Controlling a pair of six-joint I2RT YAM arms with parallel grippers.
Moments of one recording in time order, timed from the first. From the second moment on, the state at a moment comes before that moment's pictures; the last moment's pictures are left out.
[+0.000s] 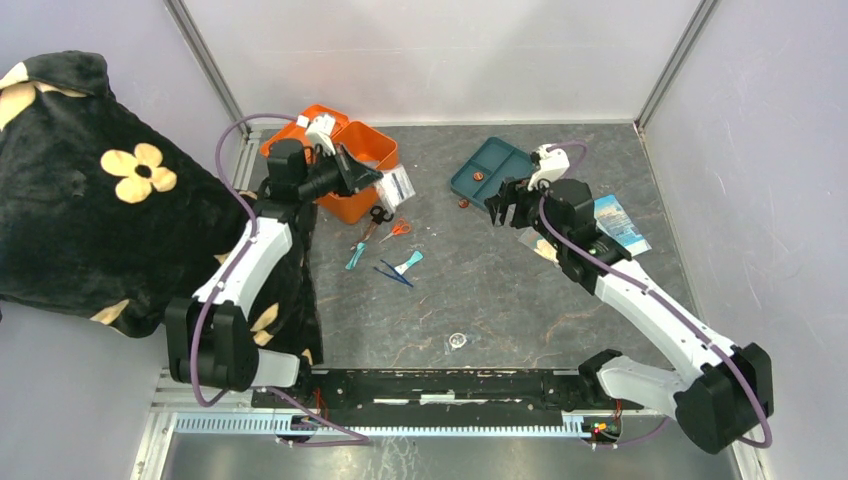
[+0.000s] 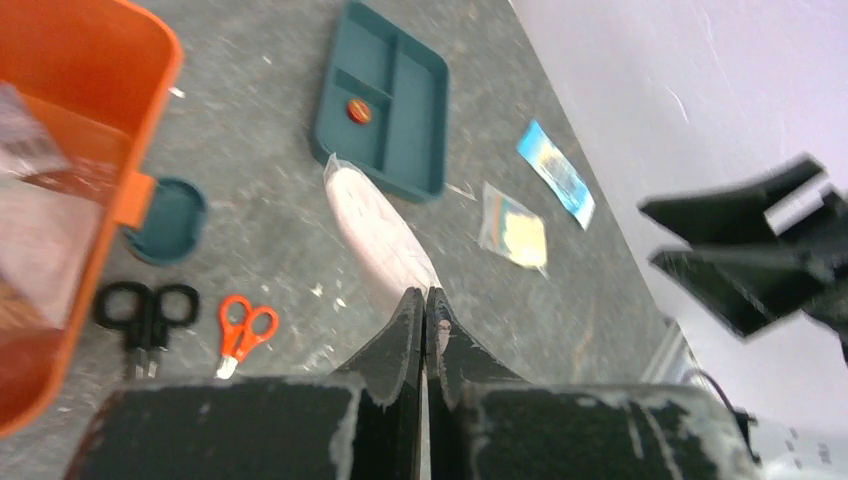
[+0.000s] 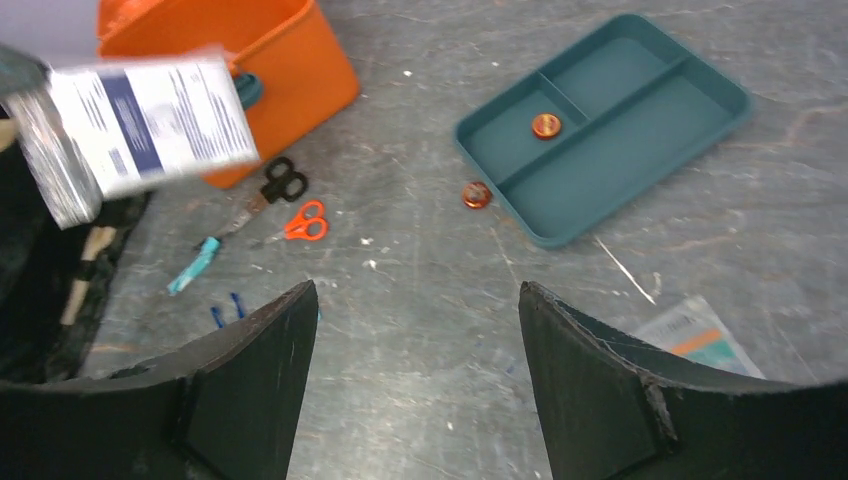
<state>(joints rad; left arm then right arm) -0.14 1.34 1.00 0.06 0.66 -0.49 0.50 1.14 0.88 -0.02 0.03 0.29</state>
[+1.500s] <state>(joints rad) -0.08 1.57 1.49 -0.45 -0.02 -0.19 0.44 1.02 0.64 -0.18 0.31 0.32</state>
